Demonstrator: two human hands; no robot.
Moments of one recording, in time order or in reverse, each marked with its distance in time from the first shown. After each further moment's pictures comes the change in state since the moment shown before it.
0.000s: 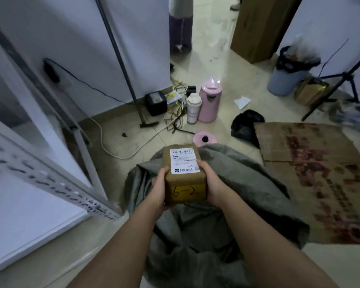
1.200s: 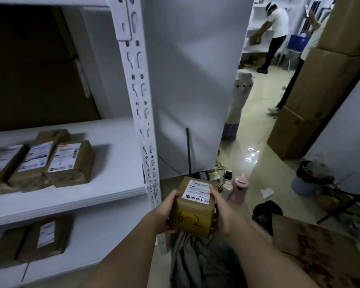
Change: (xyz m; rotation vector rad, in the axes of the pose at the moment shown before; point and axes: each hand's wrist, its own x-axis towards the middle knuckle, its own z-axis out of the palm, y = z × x) left_hand -0.520 0.258 -0.073 0.014 -0.029 0.081; right_hand -0.443 -0.232 0.204 -0.178 -0.147 0.087
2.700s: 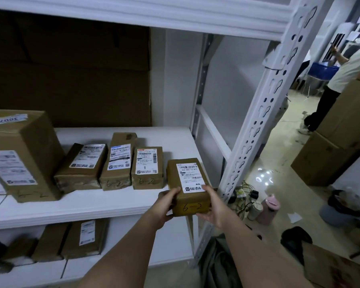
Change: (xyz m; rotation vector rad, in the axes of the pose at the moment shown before) left_hand -0.031 0.016 -0.262 -0.198 0.077 0.262; right_hand 0.017 0.042 0.276 -0.149 -0.019 -0.235
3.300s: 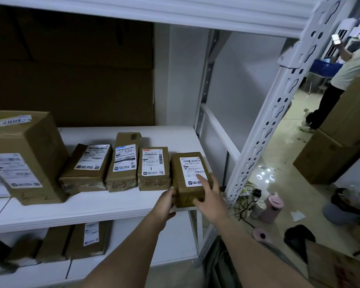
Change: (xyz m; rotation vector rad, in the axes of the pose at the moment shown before) left_hand 0.008 0.004 -0.017 0.004 0.069 0.045; right_hand 0.008 0.005 0.028 -1.094 0.225 -0.652
